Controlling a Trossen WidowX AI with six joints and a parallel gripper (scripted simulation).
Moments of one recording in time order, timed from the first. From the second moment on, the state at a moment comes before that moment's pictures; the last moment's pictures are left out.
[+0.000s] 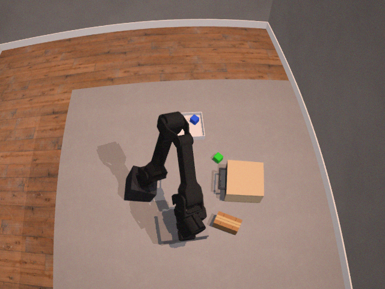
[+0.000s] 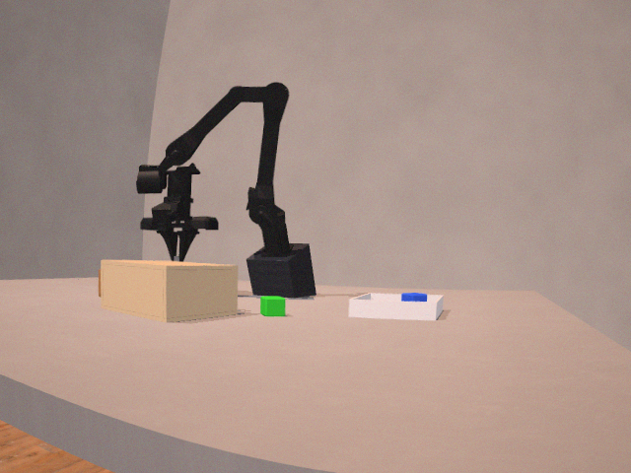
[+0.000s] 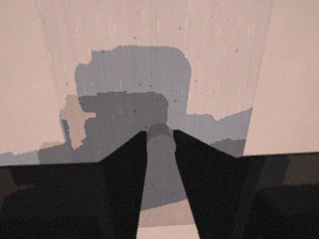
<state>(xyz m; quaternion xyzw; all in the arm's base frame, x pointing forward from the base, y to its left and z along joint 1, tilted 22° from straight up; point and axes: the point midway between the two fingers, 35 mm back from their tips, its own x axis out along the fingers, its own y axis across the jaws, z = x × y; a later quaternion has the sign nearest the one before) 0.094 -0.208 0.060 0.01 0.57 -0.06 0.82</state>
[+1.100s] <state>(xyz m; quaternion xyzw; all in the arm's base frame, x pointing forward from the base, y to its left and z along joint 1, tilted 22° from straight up) 0.041 -0.230 0.109 0.13 0.55 -0.15 0.81</state>
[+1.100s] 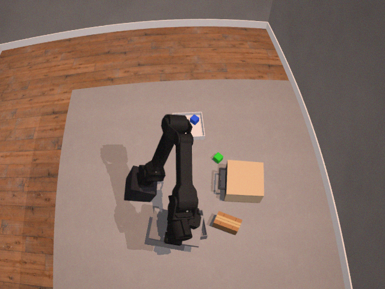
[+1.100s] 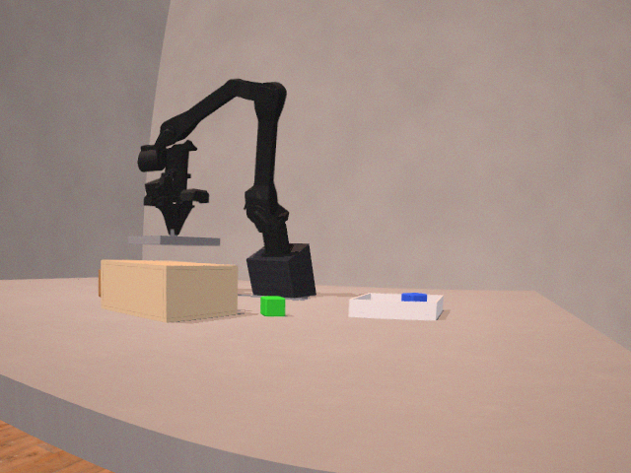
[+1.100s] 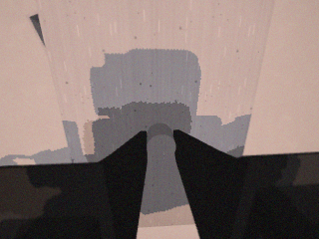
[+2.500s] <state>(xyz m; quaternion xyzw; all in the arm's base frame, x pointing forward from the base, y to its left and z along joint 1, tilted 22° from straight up) -0.139 -0.290 -0.007 0.67 0.27 -0.50 0.47</state>
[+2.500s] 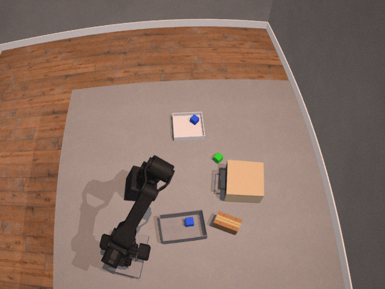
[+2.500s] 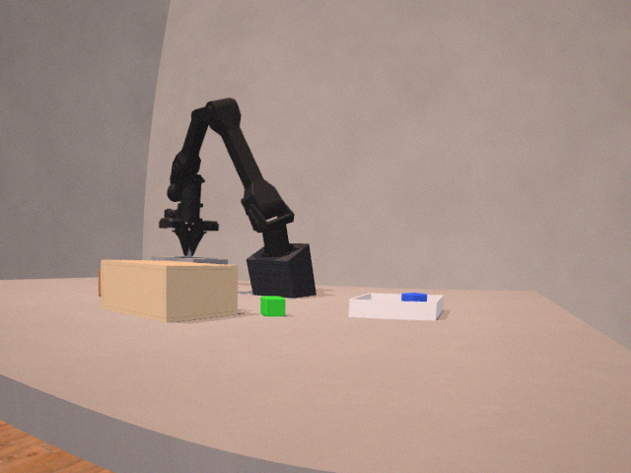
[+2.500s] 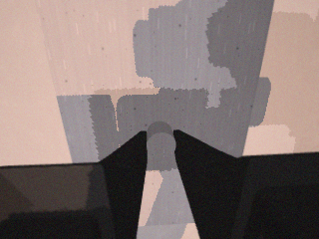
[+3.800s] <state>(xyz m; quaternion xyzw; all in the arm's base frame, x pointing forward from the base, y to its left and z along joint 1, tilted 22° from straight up) -0.119 -0.294 -0.061 0.67 0.27 -0.50 0.47</state>
